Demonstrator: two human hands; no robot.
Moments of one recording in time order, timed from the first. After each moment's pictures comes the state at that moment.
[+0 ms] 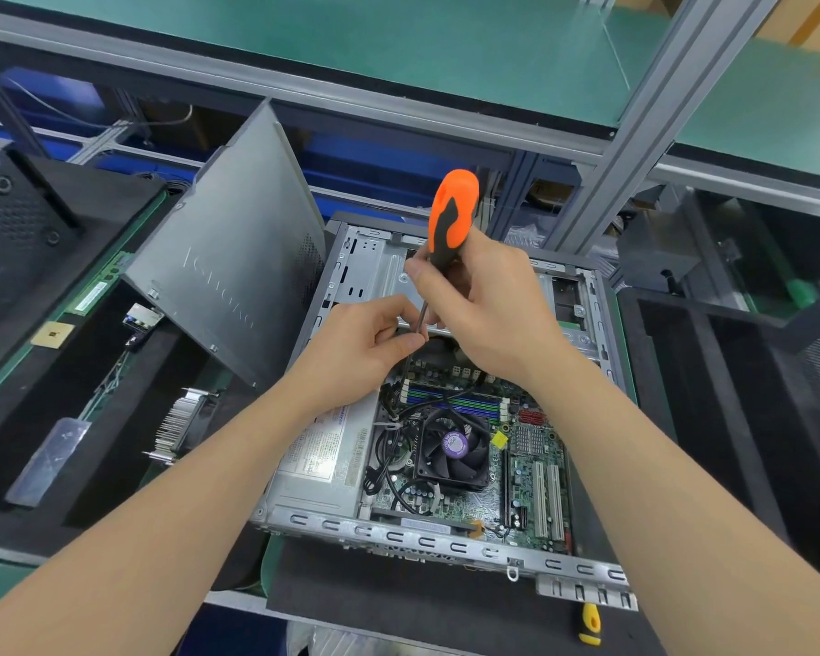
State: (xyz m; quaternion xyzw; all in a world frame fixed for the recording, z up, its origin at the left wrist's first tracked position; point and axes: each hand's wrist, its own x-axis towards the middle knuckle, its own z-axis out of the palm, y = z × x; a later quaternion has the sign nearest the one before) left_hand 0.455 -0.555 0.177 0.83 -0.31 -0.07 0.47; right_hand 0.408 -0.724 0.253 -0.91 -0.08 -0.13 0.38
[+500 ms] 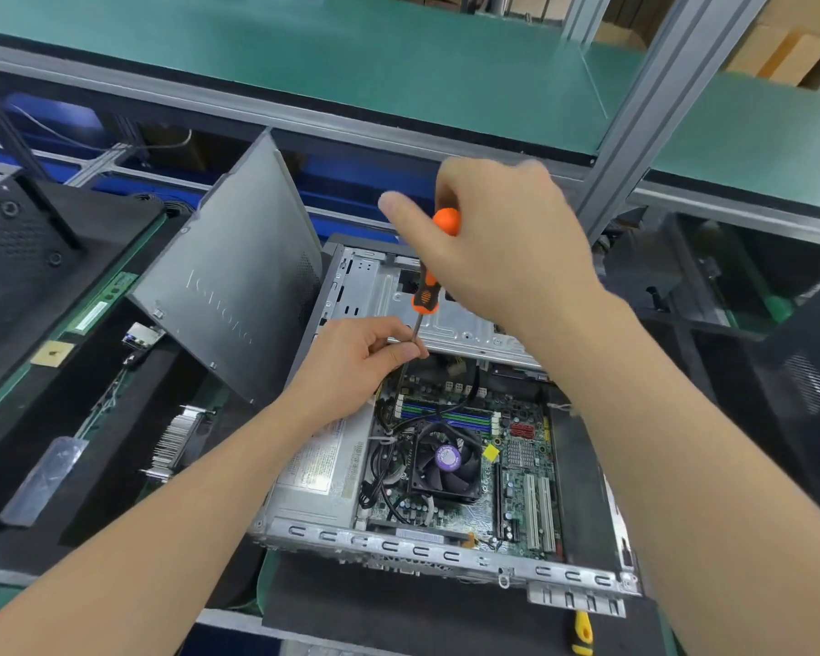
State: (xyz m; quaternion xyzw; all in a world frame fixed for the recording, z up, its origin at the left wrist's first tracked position) left_hand 0.454 -0.556 0.171 0.81 -0.27 -0.07 0.51; right_hand 0.418 -0.709 0.328 -0.97 0.02 -0.23 0.11
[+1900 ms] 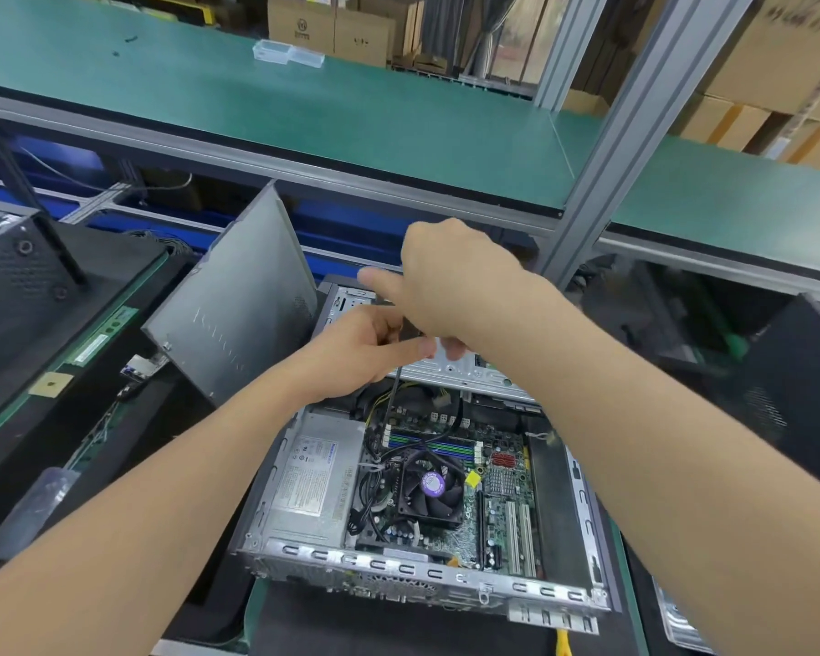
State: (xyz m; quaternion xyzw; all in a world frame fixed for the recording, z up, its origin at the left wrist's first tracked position) left_hand 0.470 -0.561 0.238 0.73 -0.35 -0.21 0.55; right_hand 0.428 -0.686 0.361 -1.00 0.02 -0.01 0.01
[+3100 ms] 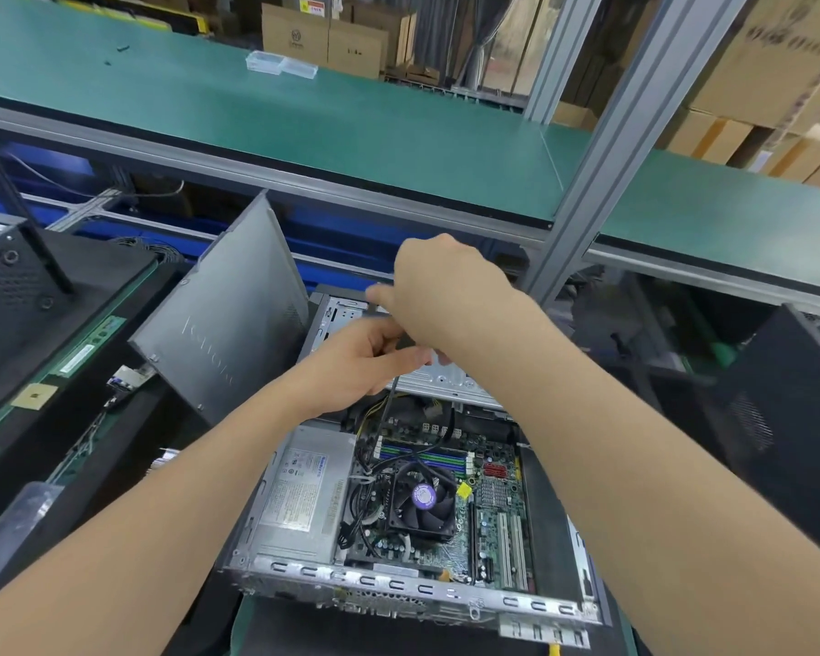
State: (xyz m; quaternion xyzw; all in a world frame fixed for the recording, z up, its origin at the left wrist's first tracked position) left_hand 0.464 -0.569 0.242 0.71 -0.36 -0.22 0.57; right_hand 0.436 -0.686 0.356 -1.00 0.05 0.00 0.00
